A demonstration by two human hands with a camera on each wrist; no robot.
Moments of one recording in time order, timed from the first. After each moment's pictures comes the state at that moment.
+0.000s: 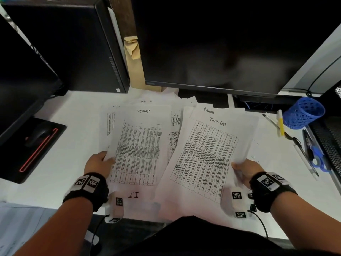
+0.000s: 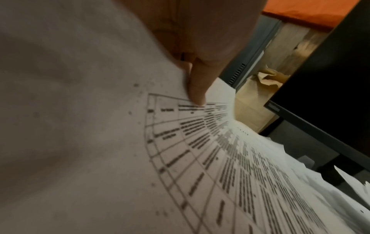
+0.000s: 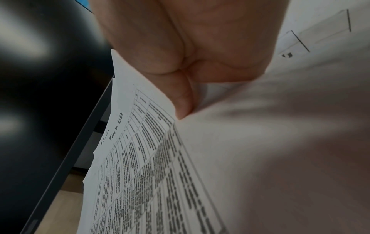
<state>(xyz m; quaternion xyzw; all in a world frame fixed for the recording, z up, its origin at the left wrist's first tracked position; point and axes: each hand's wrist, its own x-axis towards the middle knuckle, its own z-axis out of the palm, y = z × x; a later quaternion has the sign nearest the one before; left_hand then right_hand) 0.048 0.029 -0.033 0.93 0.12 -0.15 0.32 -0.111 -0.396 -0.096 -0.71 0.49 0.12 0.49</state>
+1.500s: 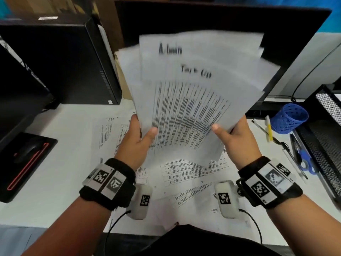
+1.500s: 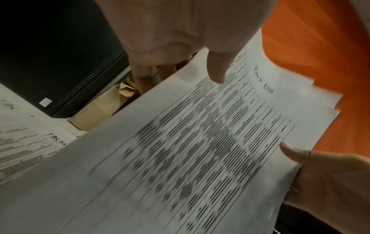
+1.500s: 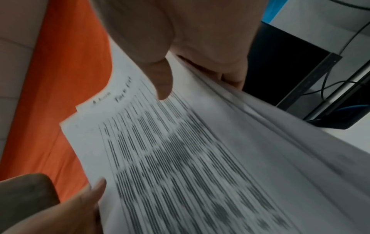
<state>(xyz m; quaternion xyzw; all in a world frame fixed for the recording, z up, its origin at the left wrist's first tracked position) 0.019 -0.099 0.091 0.80 -0.19 -0.11 0.55 -0.078 -0.315 0.101 -0.75 0.18 -0.20 0.60</state>
